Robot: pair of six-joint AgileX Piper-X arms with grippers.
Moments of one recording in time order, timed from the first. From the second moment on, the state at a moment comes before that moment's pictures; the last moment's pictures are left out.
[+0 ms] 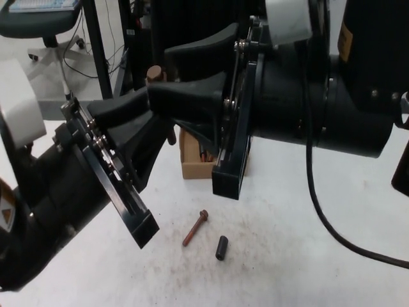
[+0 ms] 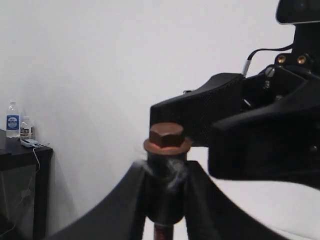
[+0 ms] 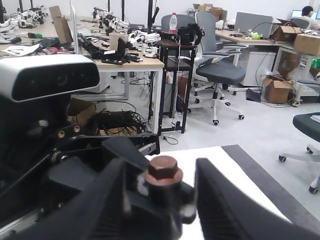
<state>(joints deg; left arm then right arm) -33.7 47.0 -18.9 -38.9 17.2 -7.7 46.4 65.9 -52.1 -6.4 -24.1 -5.8</state>
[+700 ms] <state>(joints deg) -28.2 70.0 -44.9 2.4 22.1 -9.7 30.3 56.8 -51.9 18.5 -9.9 -4.5</state>
